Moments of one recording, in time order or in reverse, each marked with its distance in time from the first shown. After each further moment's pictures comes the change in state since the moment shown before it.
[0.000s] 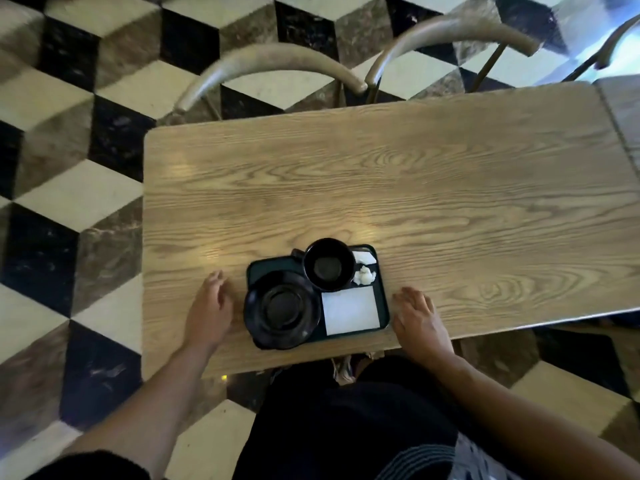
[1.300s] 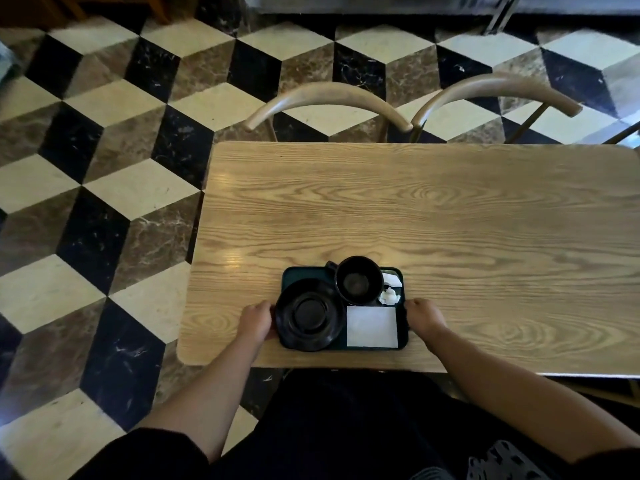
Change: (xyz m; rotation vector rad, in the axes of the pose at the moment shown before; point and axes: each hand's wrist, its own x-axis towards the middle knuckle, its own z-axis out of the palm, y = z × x) left_hand -0.008 0.013 0.035 -0.824 0.016 -0.683; right_hand 0.070 -0.043 -0.033 0.580 -0.121 0.365
